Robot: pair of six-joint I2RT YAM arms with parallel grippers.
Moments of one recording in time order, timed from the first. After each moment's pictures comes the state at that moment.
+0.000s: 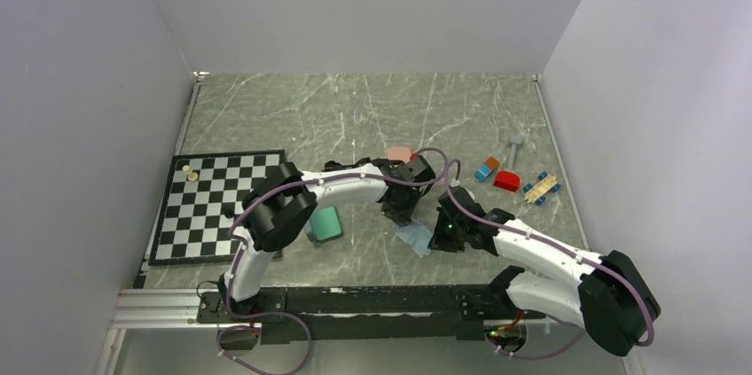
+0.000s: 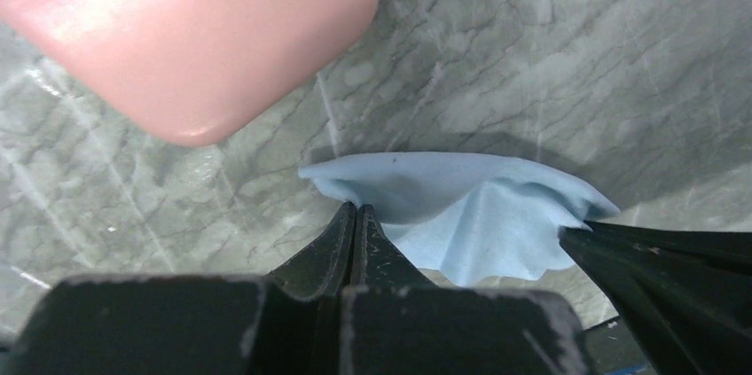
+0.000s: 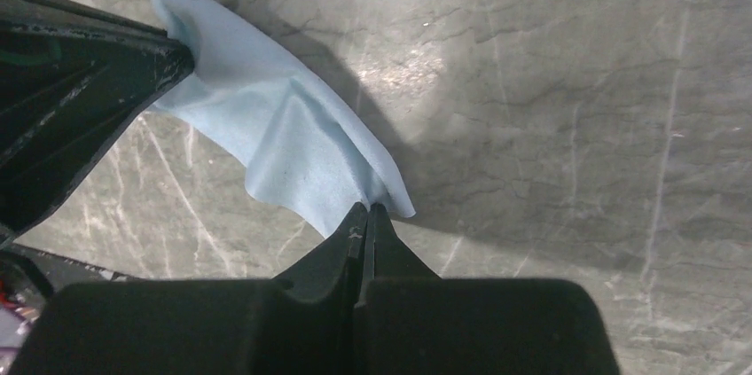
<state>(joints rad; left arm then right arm) -1.03 2.07 1.52 -0.66 -0.02 -0.54 0.66 1.05 0.41 -0.44 -0.02 0.85</state>
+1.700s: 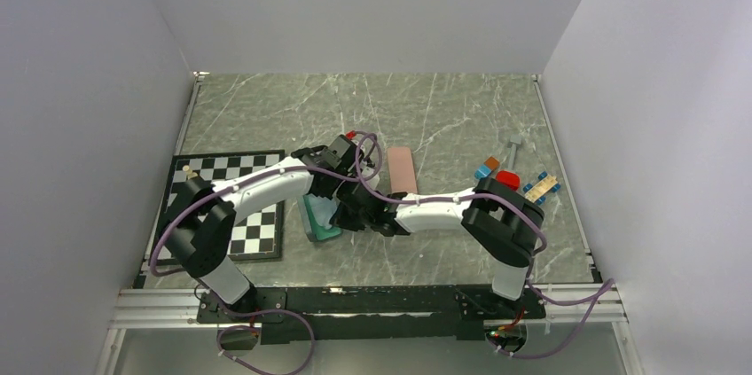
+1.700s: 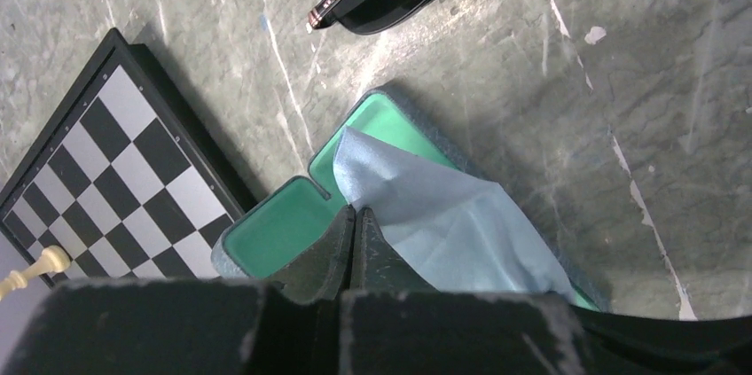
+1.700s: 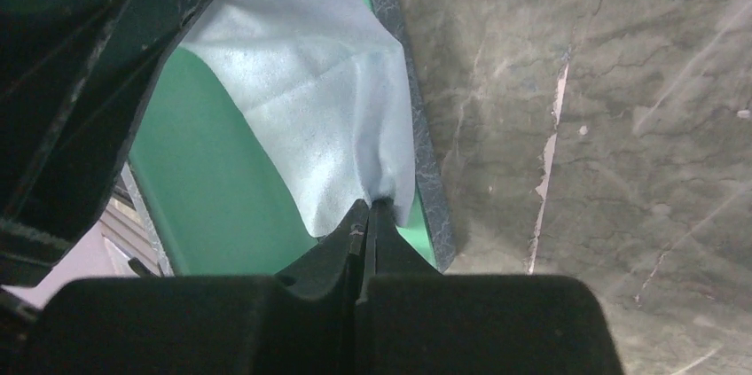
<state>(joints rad) -0.74 1.60 1.08 -0.62 -0.43 -0.03 1.08 1.81 0.98 0.05 0.14 1.17</state>
